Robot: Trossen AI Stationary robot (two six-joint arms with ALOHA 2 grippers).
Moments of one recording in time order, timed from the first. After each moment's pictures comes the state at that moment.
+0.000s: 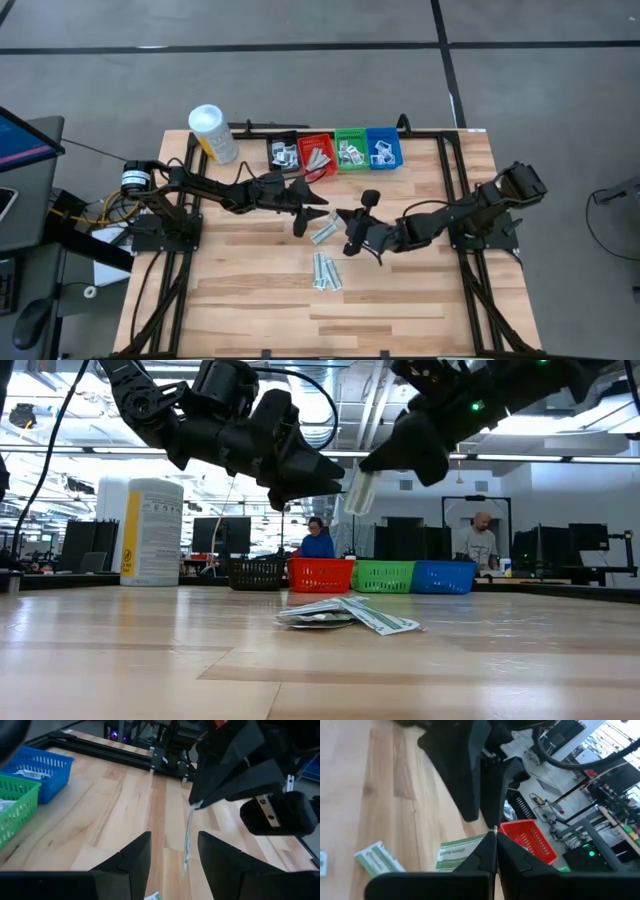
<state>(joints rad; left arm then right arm) 0.10 1.64 0.69 0.69 0.15 -0.17 0.30 1.57 0.77 0.33 0.86 -0.27</state>
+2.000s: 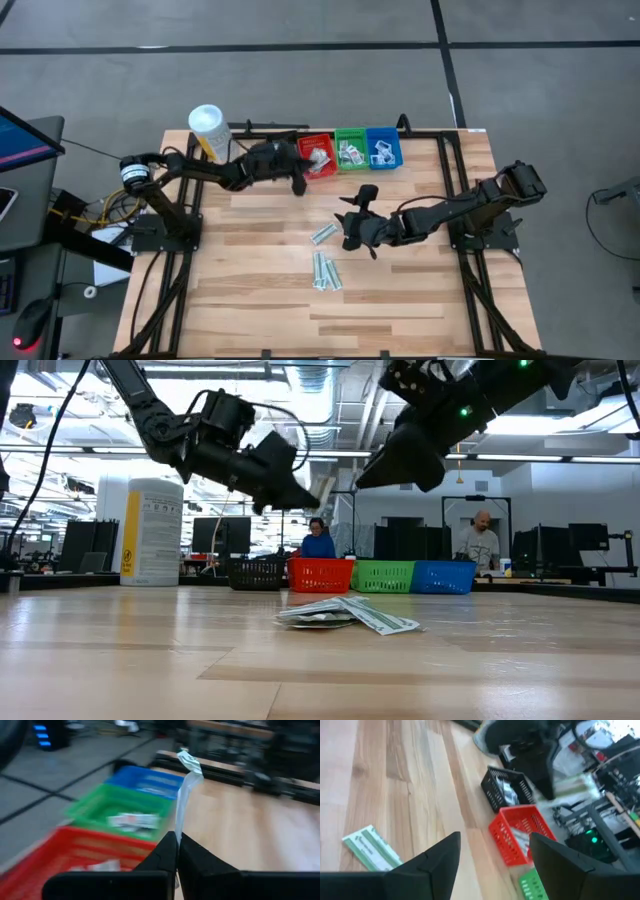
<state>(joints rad) 0.37 1.64 0.69 0.70 0.07 -0.02 0.24 1.57 0.83 0.15 0.81 -0.23</state>
